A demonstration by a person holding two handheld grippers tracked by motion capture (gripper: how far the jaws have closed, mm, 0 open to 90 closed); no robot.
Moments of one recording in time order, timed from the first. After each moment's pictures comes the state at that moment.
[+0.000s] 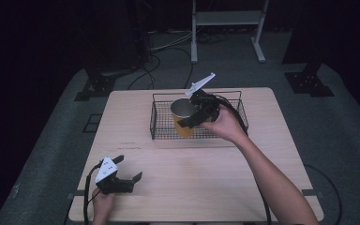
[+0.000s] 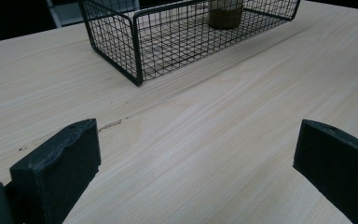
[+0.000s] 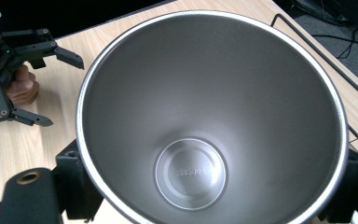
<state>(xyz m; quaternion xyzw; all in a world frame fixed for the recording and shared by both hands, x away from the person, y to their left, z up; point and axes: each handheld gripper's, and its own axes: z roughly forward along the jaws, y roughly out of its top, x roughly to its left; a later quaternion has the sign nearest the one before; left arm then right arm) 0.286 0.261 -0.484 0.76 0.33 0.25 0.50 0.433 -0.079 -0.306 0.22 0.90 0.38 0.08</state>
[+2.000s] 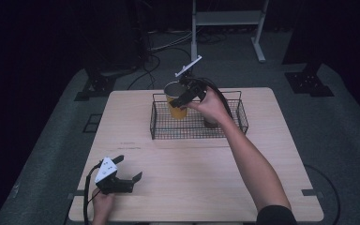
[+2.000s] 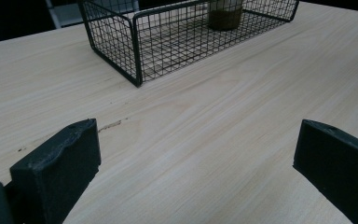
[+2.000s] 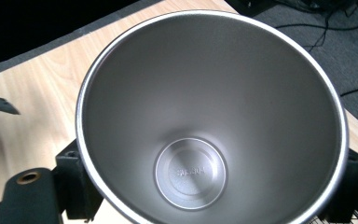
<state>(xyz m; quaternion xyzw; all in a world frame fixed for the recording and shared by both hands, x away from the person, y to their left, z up) 0.285 0.262 -0.483 0.76 0.33 0.25 0.50 0.506 -0.050 -0.305 0.28 0.88 0.36 0.09</state>
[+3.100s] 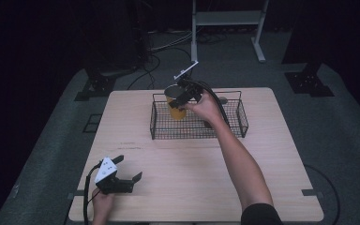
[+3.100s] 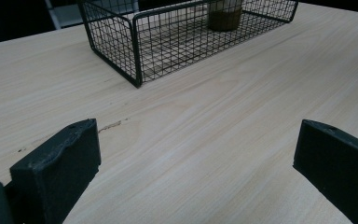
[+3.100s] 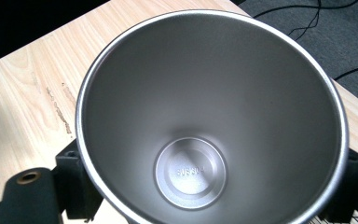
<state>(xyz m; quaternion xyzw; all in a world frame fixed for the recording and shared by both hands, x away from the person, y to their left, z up) 0.285 0.263 -0.483 0.76 0.33 0.25 0.50 0.535 -0.040 -0.341 0.32 0.88 0.35 0.08</state>
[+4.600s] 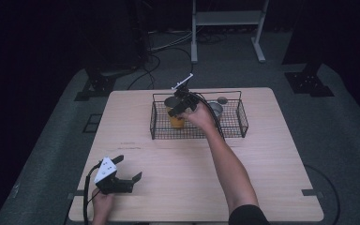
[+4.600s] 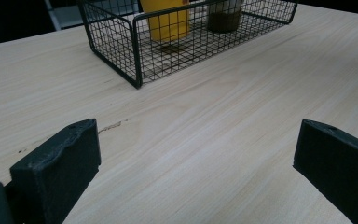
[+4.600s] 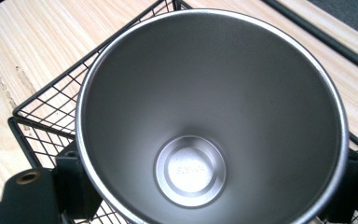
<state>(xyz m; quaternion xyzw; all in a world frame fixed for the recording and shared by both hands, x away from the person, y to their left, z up) 0.285 0.263 -0.483 0.76 0.33 0.25 0.50 0.547 -0.026 -0.398 0.36 0.88 0.31 0.07</state>
